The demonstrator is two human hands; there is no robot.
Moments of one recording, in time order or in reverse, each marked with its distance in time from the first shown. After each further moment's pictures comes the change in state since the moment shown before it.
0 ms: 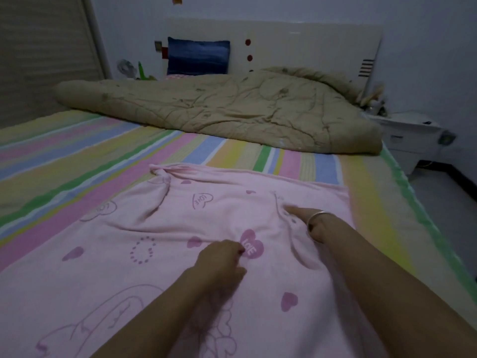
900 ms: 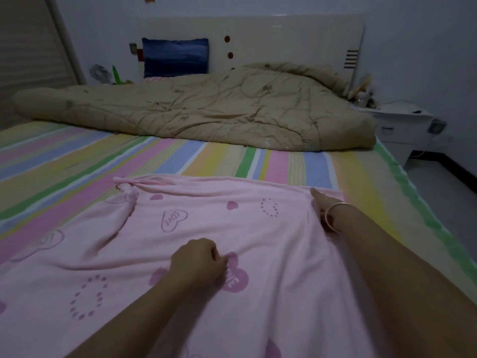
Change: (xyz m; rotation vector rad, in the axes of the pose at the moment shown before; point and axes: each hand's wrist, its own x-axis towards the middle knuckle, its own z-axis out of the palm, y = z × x) left_hand 0.072 -0.008 -0.003 -0.031 0.131 -0.245; right_hand 0.101 -0.009 -0.094 0.038 0.408 0.075
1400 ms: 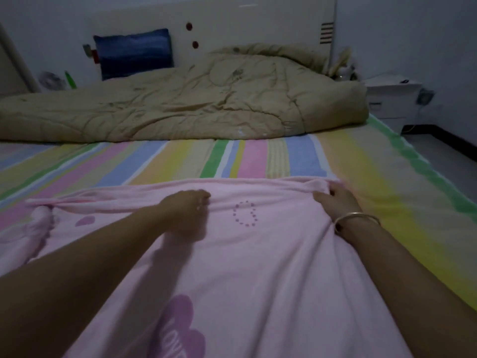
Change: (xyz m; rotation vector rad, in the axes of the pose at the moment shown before) left_hand 0.178 0.051 -0.003 0.285 -0.049 0.281; right_hand 0.067 0.031 -0.028 -0.153 0.235 -0.529
